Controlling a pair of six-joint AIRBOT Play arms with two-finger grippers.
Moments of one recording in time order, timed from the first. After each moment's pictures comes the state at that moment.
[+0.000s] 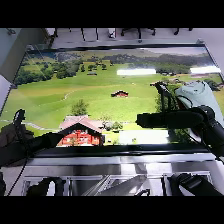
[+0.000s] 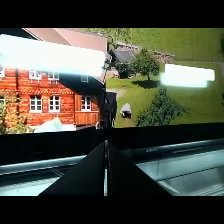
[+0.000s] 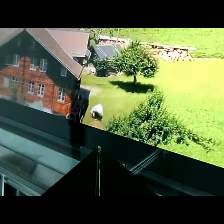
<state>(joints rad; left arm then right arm) 0.21 -0.43 0.60 -2.20 1.31 1.70 0.39 -0.91 0.91 2.05 -1.07 -1.35</state>
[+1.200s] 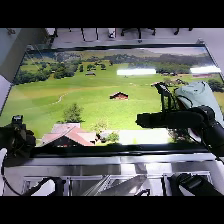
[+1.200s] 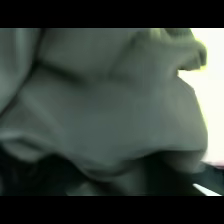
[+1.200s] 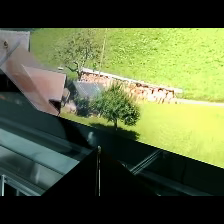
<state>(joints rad) 0.44 -1.22 0.66 -1.04 0.89 1.51 0.39 -0.91 0.91 2.05 -1.07 -1.35</state>
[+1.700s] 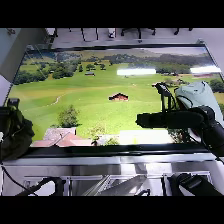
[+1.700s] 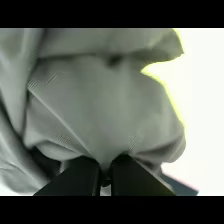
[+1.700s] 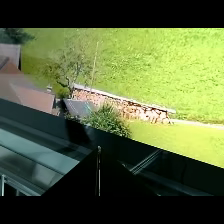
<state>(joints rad) 0.28 -1.26 0.98 -1.05 1.10 1.51 0.39 -0.91 0.91 2.05 -1.07 -1.35</state>
